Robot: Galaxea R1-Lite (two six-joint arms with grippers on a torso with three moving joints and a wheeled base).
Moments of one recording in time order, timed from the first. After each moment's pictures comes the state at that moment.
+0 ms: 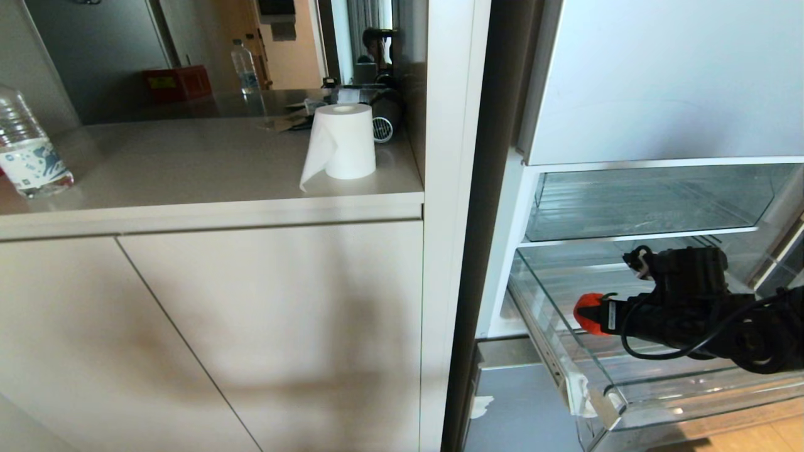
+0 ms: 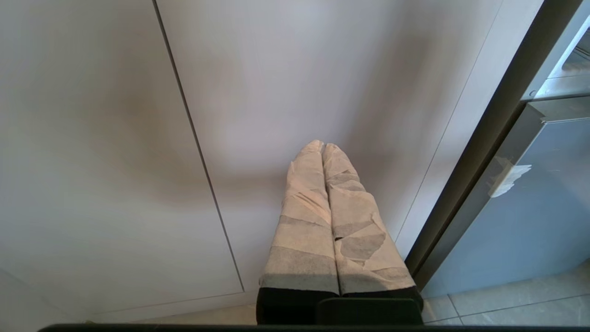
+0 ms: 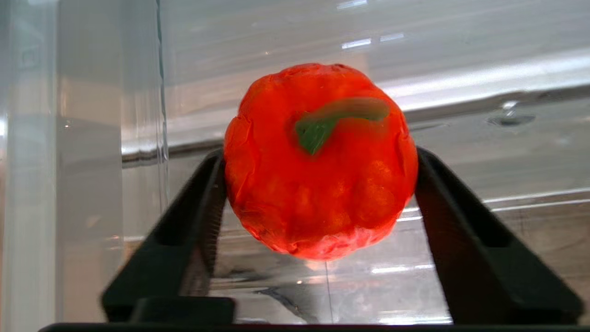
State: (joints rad) left arm -0.01 0.00 -0.01 0.03 0.00 0.00; right arm 0.04 1.93 -0.74 -0.56 0.04 0.15
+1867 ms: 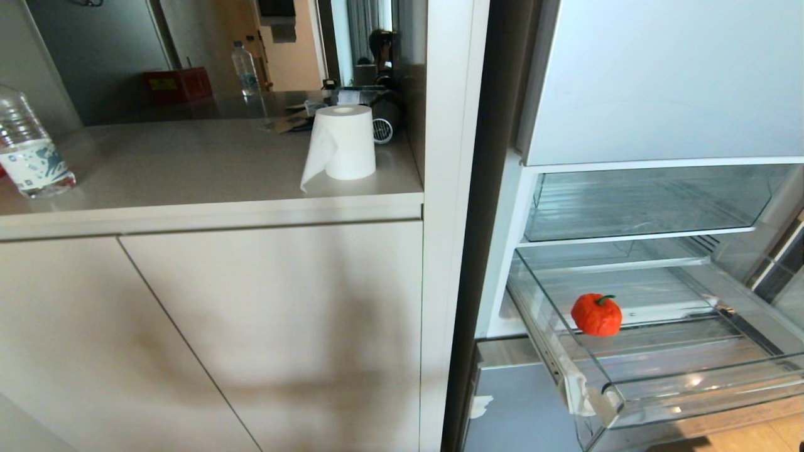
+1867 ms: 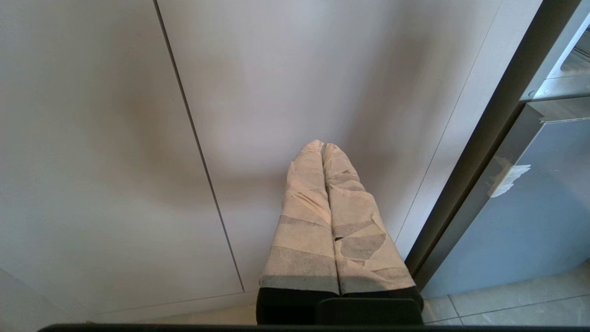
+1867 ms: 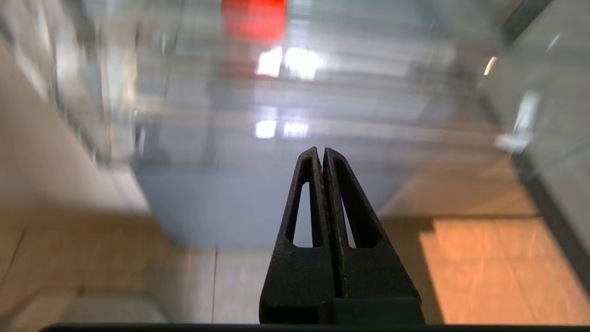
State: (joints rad) left arm -0.01 0.00 -0.01 0.03 0.00 0.00; right arm 0.02 0.46 0.00 -0.25 -0.08 -0.17
